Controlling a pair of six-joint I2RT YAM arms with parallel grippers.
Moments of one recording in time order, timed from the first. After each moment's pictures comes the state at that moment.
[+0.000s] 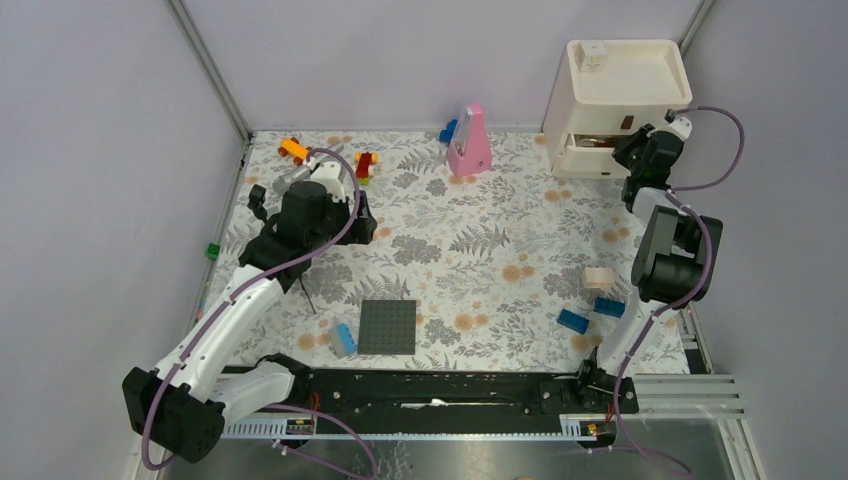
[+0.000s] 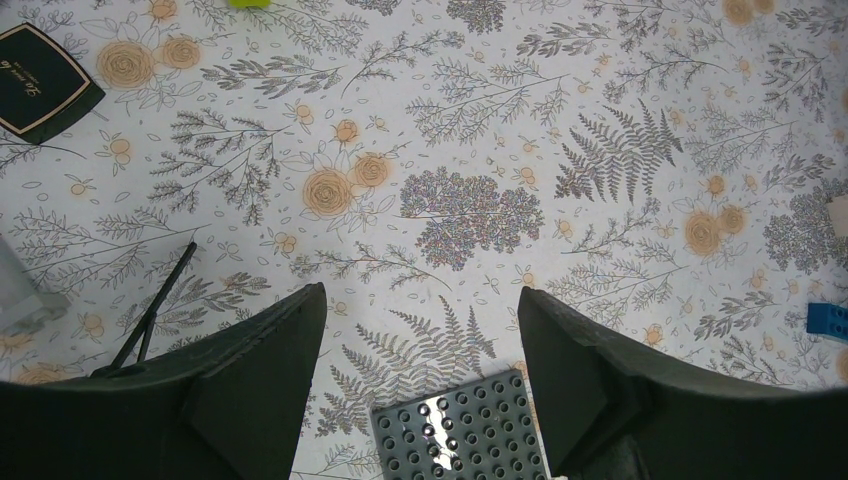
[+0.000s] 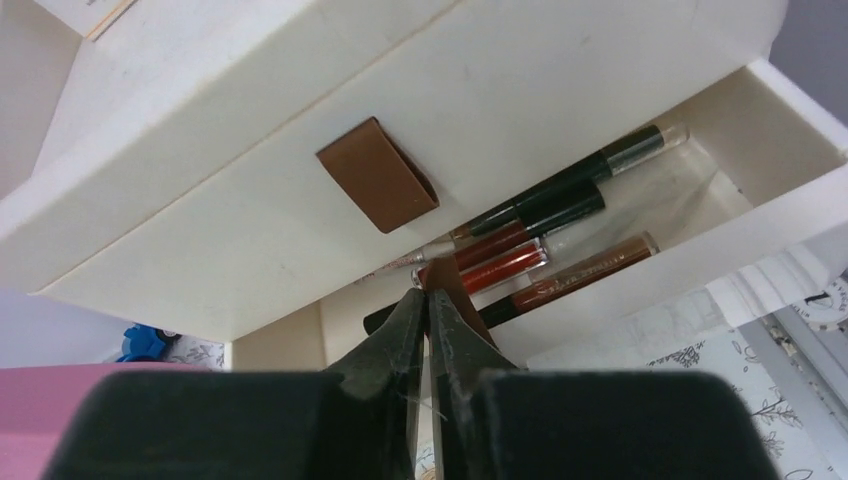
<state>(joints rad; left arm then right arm) -0.41 1.04 0.97 -0.46 -0.02 -0.29 -0.30 1.94 1.26 0.48 -0.13 0.46</state>
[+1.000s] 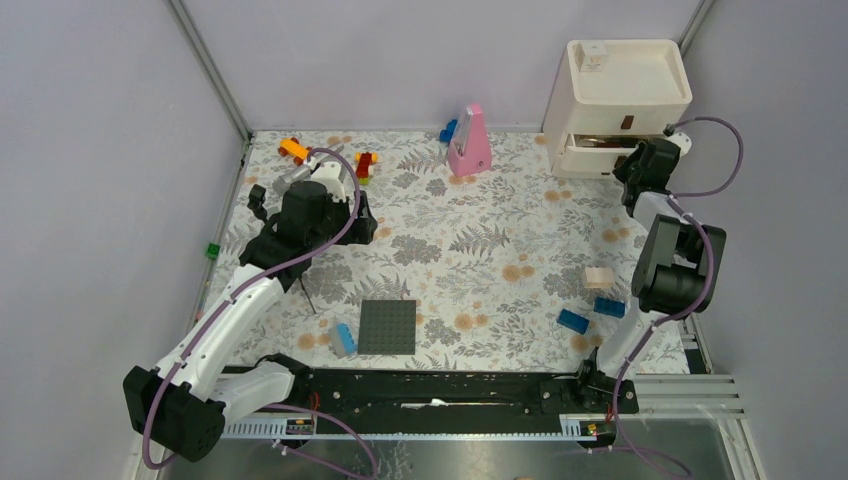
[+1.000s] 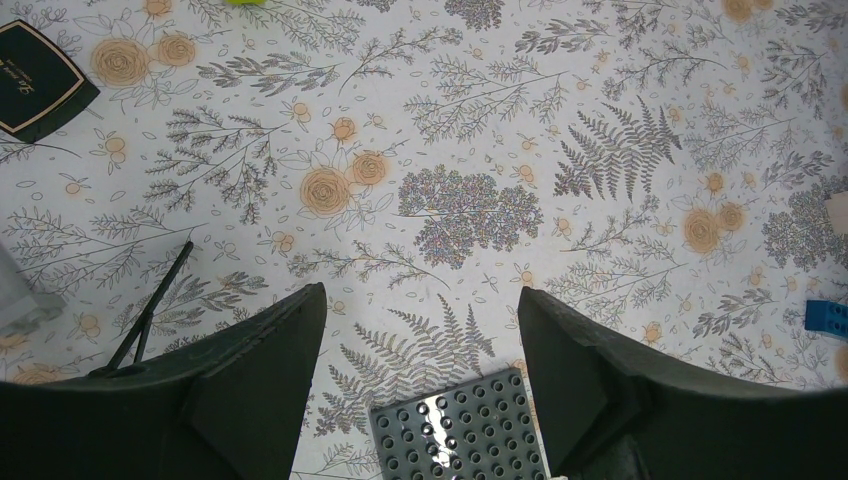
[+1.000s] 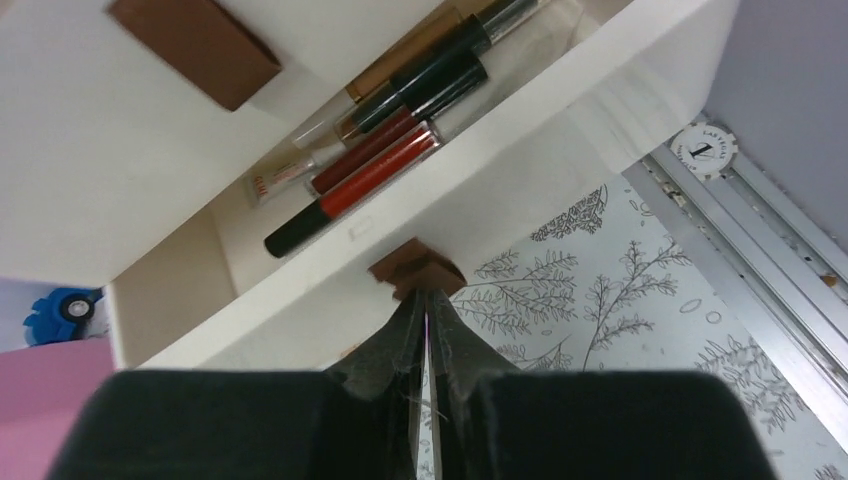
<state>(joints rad) -0.41 1.05 0.97 -0.46 -0.01 -0.29 -0.29 1.81 1.16 0.27 0.02 0.45</state>
